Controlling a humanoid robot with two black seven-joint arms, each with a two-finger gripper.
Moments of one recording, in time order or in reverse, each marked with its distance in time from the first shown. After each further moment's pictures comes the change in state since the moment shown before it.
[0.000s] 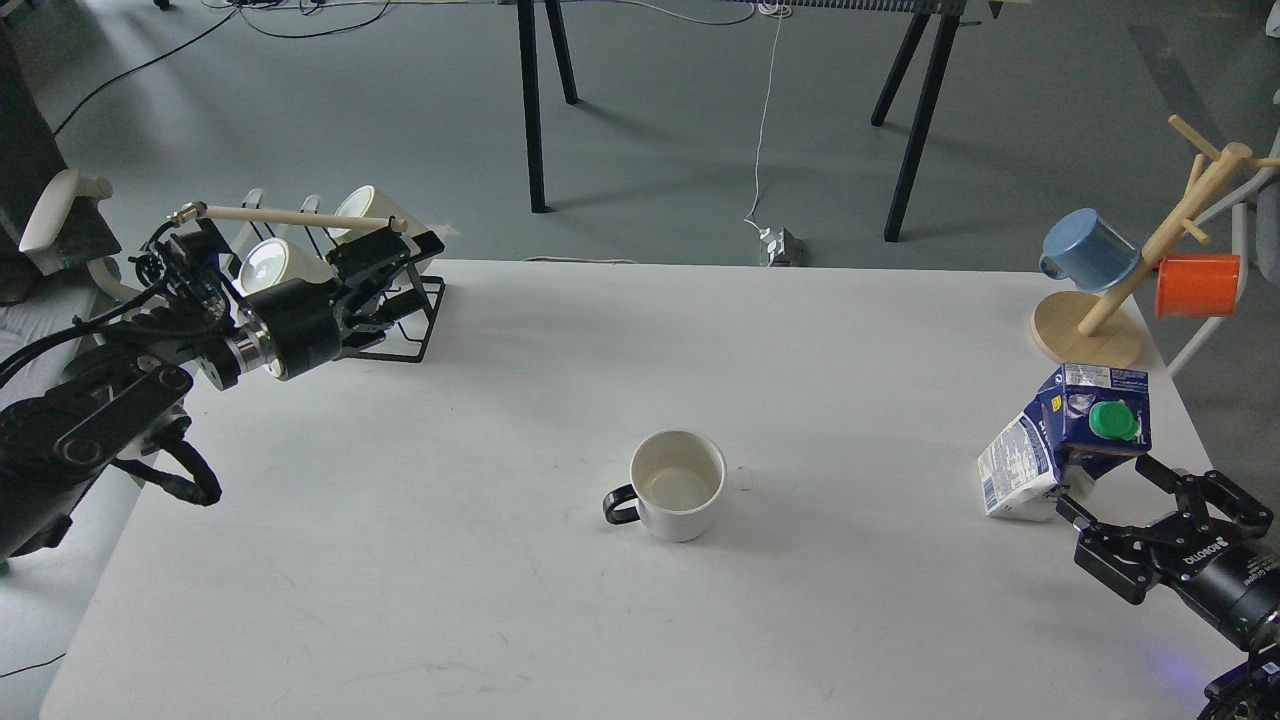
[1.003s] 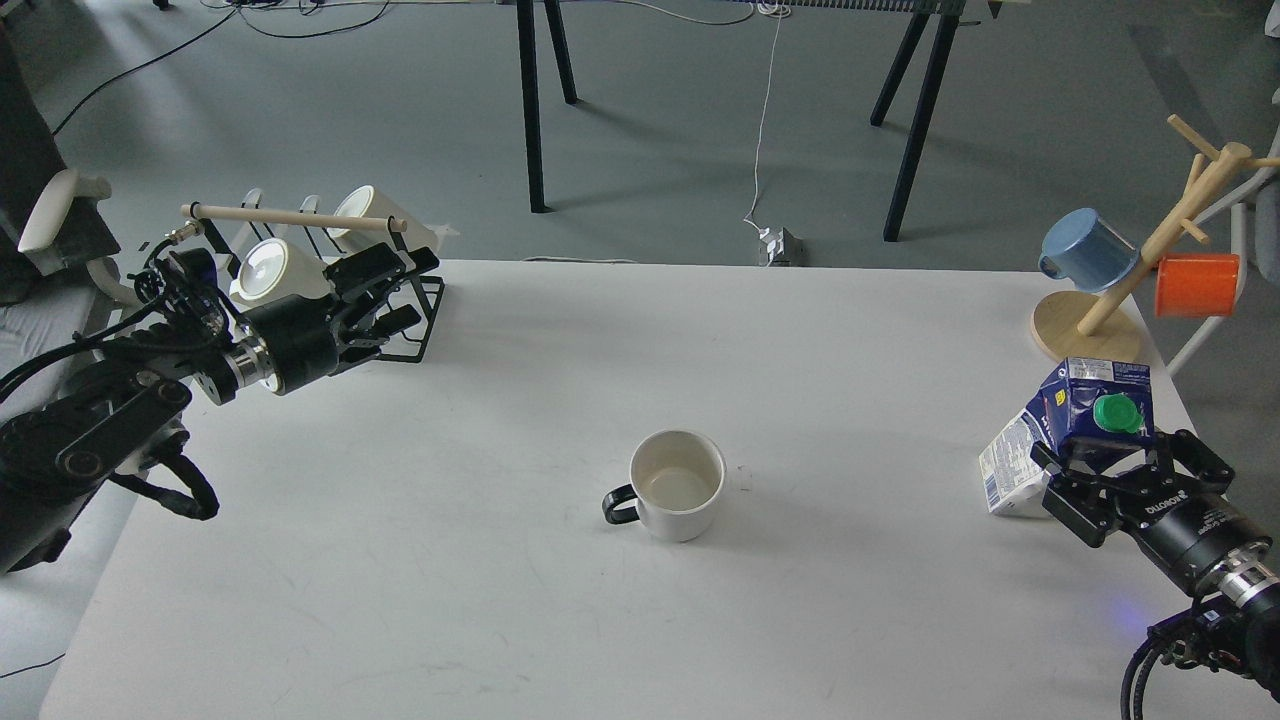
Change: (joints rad) left arm 0.024 -0.003 0.000 0.016 -0.002 0.000 0.000; right arm 0.137 0.144 -0.001 -0.127 -0.012 0.000 0.000
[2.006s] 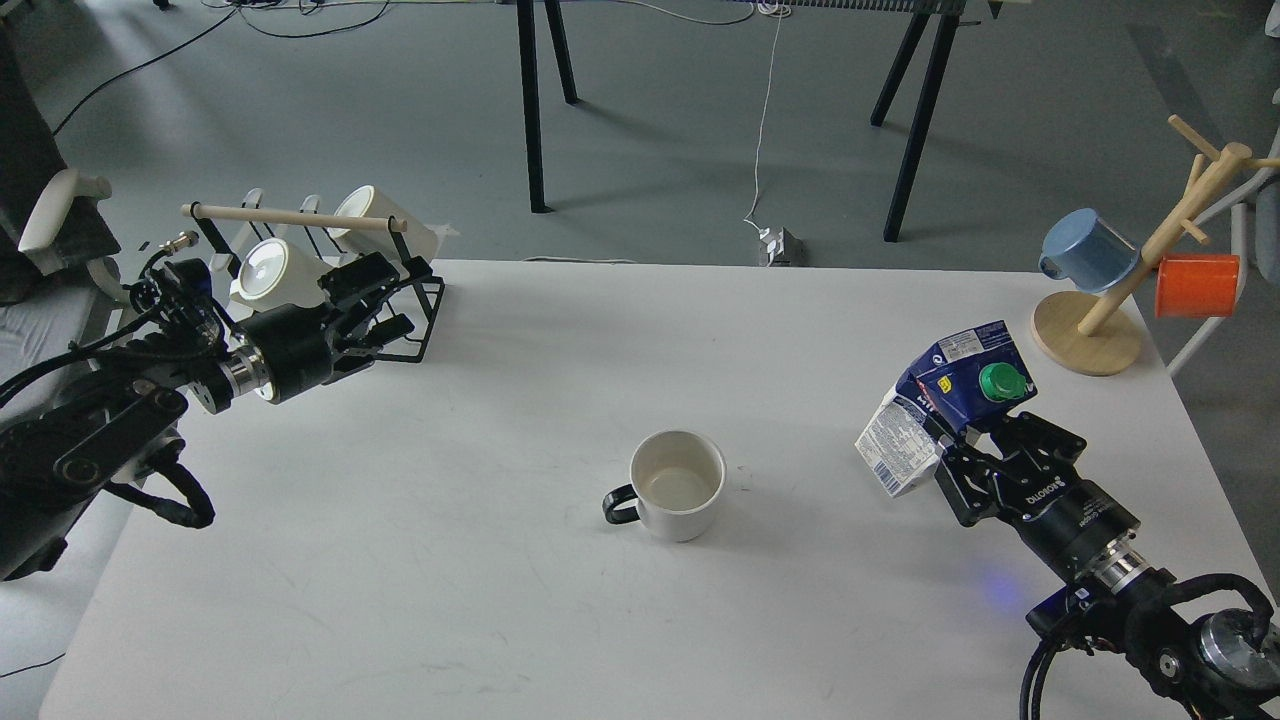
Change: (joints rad) left arm 0.014 0.000 0.000 0.013 -0.003 0.000 0.000; right arm 0.030 0.171 -0.052 0.168 -0.189 0.000 0.000
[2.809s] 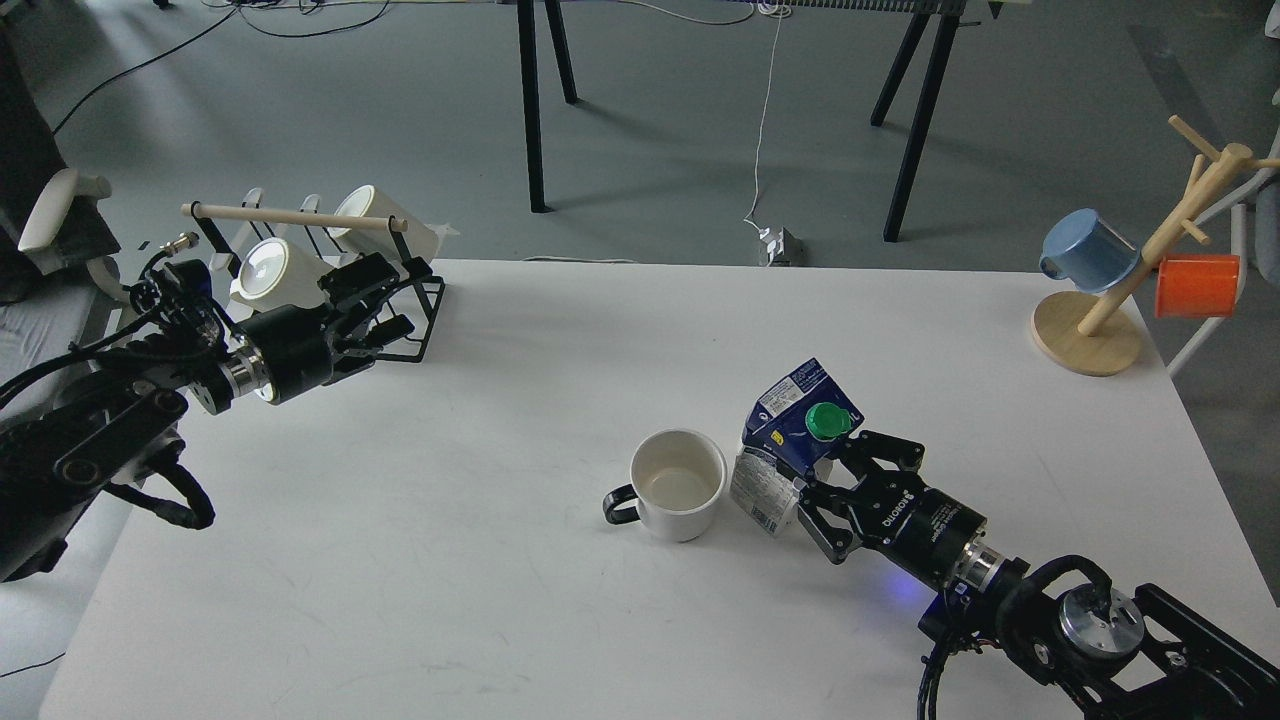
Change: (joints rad) left arm 0.003 0.001 0.000 0.000 -0.001 0.000 0.000; right arm 0.116 0.107 -0.151 -0.074 -0.118 0.000 0.000
